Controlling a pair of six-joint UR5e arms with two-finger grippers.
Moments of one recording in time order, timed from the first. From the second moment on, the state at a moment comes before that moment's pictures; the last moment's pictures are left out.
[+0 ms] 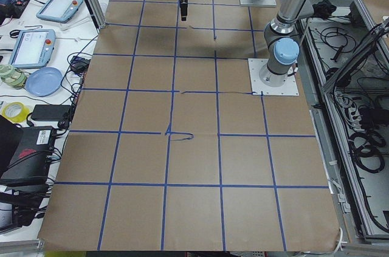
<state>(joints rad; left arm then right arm) -1.51 -1.55 -1.60 -1.55 1.58 -0.03 1.39 -1.12 1.50 -2.02 -1.56 -1.62</state>
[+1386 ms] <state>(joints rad) -1.51 -1.56 -1.60 -1.54 1.58 -0.02 1.32 -1.03 1.68 -2.28 -1.58 -1.84</state>
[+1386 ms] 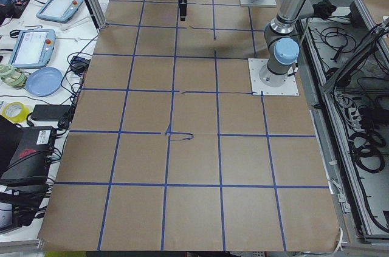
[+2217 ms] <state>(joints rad) -1.50 -1.56 -1.60 -1.53 1.58 -0.02 1.32 -1.04 1.70 -2.29 -1.59 -1.83</state>
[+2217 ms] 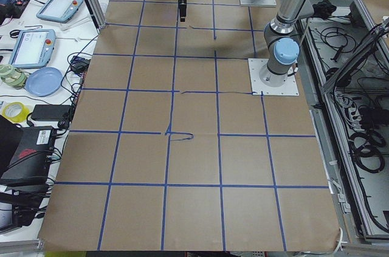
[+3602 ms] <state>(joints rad) -1.50 -1.55 -1.60 -1.53 1.58 -0.02 1.03 -1.08 1.49 -2.02 -1.58 -1.98</state>
